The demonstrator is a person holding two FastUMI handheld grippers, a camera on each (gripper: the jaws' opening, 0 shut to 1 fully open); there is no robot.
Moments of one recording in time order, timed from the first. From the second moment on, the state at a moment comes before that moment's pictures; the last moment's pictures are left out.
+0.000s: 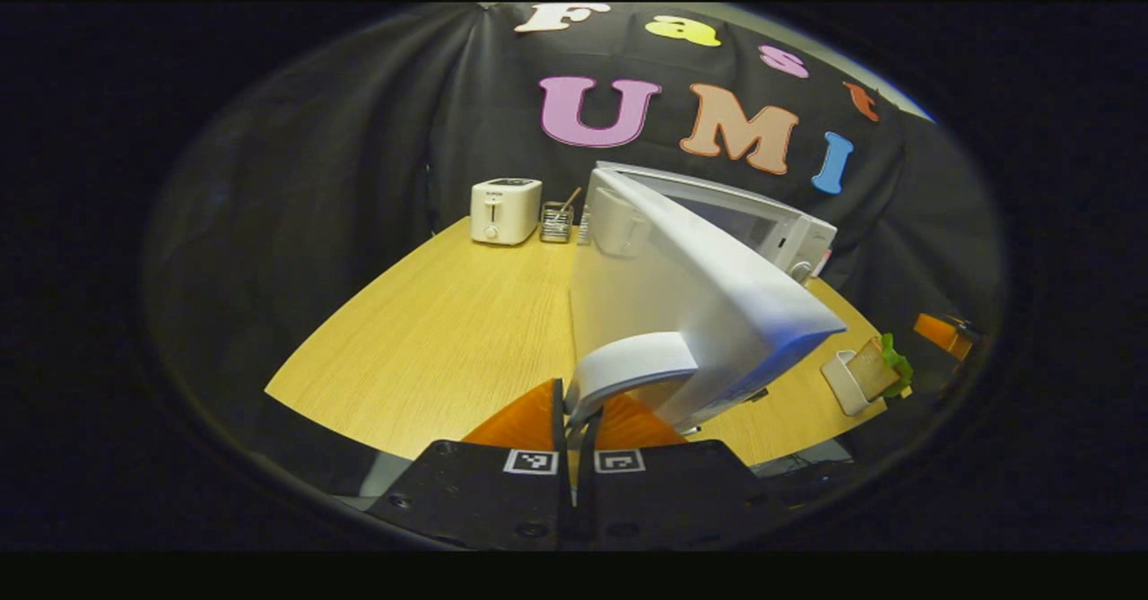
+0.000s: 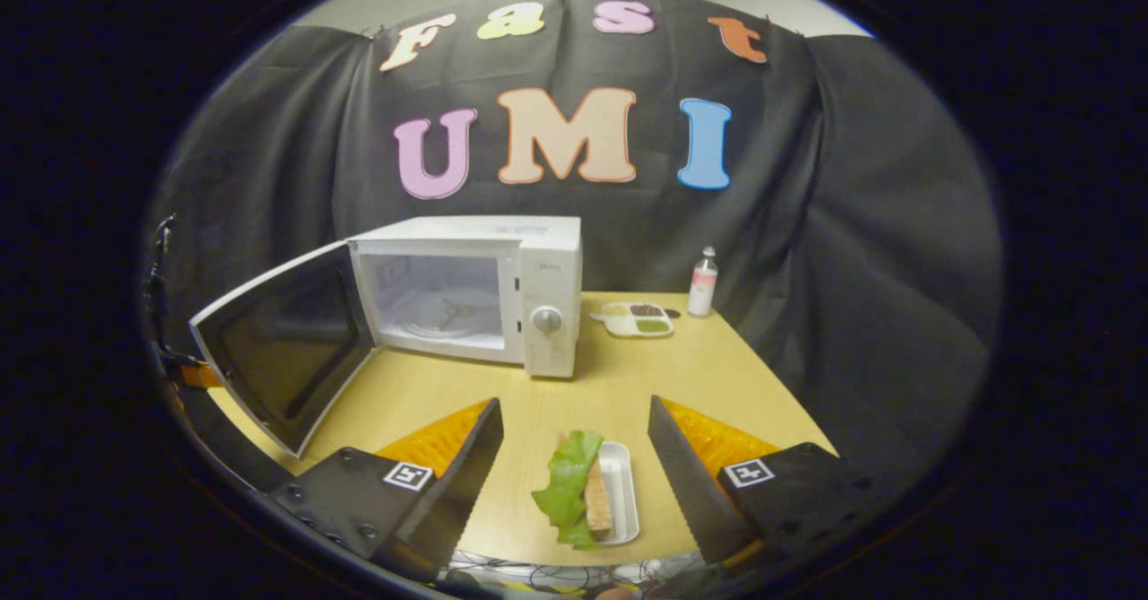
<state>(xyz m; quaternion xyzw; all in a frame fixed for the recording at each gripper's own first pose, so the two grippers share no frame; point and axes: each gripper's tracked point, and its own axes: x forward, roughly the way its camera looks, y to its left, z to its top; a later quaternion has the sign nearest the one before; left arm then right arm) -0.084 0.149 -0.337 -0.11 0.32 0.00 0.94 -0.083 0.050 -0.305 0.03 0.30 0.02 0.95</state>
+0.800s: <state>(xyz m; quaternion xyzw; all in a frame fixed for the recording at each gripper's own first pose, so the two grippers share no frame) -0.081 0.154 -0.343 -0.11 0.30 -0.01 0.95 -0.123 0.052 -0.415 -0.03 0.41 0.03 0.91</state>
